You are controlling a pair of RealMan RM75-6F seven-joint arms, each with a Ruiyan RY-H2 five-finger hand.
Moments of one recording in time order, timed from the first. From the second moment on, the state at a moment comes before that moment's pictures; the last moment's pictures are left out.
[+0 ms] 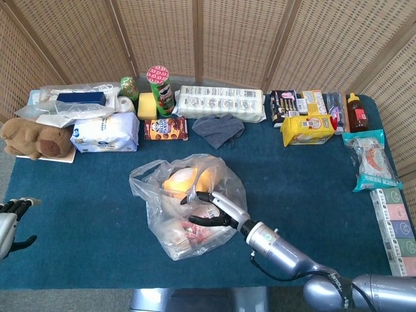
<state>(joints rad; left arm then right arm) -0.09 -1.01 0.01 -1.70 1.46 1.38 0.02 0.76 -1.30 0.36 -2.03 -1.01 0.66 0.54</state>
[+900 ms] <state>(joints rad) -0.11 -1.02 0.01 -1.72 1.46 1.36 0.05 0.55 -1.19 0.77 -2.08 -0.96 0.29 1.15</state>
